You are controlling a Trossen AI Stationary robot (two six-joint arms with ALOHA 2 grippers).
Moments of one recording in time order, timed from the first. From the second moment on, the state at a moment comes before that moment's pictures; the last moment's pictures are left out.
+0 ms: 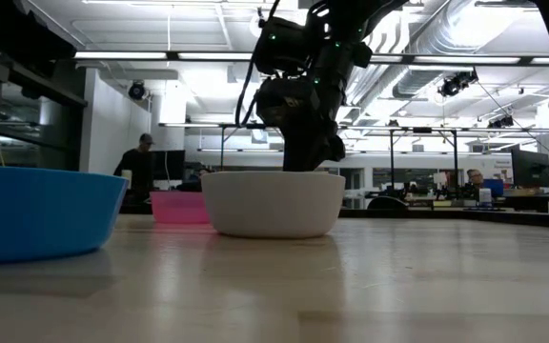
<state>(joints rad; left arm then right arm) -0.77 0.29 0.41 -0.49 -0.80 -0.34 -0.13 1.98 1.46 -0.66 -0.19 0.34</state>
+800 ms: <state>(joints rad) -0.77 0.29 0.41 -0.49 -0.80 -0.34 -0.13 1.98 1.46 -0.62 -0.22 0.32</state>
